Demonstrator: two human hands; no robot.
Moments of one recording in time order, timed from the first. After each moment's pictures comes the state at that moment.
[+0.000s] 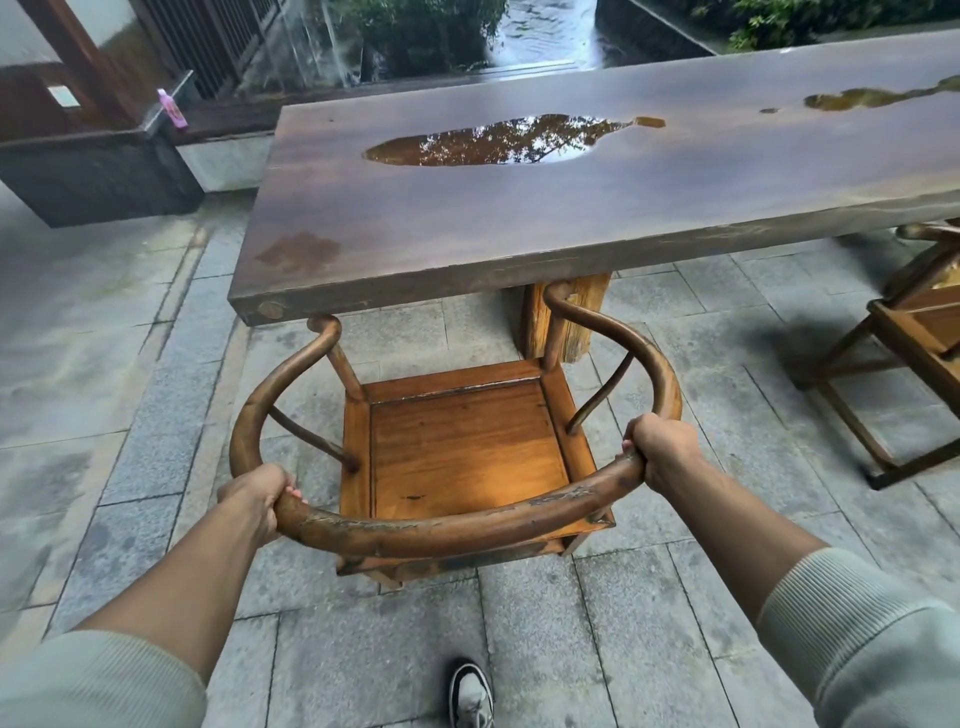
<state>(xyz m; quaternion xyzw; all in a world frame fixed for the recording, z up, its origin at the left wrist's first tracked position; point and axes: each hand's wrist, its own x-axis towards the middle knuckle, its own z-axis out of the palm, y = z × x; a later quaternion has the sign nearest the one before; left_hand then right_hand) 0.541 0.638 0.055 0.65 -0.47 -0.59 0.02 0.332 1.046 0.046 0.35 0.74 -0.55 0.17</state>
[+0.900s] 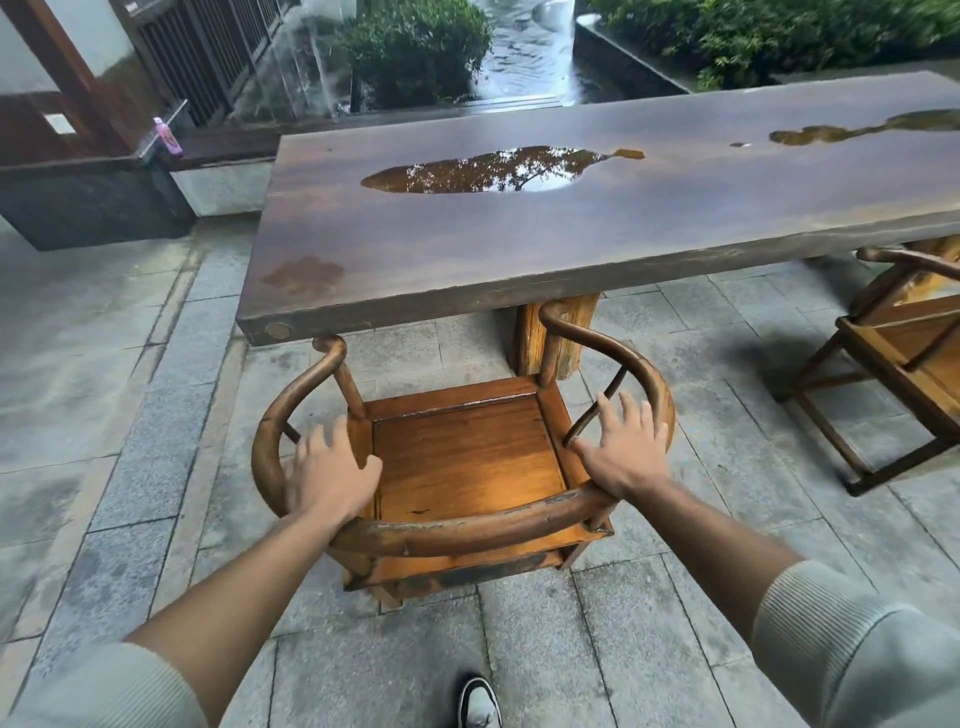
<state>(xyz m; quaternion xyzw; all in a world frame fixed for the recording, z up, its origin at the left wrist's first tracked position) 0.541 0.687 0.088 0.34 -0.93 -0.12 -0.06 0.389 1.016 0.069 -0.08 0.97 -0.15 0.15</state>
